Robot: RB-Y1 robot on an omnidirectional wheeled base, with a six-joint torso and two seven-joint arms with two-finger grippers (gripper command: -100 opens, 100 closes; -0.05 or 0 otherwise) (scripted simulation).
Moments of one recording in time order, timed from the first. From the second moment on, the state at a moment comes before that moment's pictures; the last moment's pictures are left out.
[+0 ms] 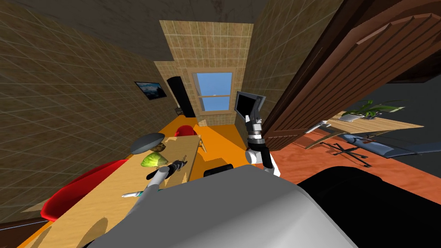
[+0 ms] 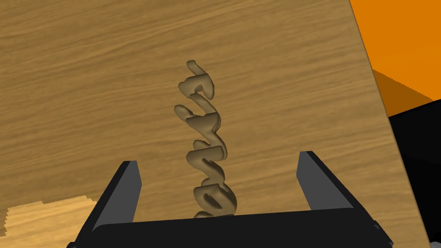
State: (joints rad) left arm -0.06 0.40 0.23 -0.84 1.05 0.56 0.30; right arm 0.48 -0.02 0.00 -2.38 -0.06 -0.38 0.09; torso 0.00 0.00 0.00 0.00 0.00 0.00
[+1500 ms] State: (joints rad) left arm 0.03 0.33 0.43 -0.92 1.05 0.65 0.08; right arm 0.48 -0.02 0.00 -2.38 -0.06 -0.38 0.09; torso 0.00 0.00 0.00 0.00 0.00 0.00
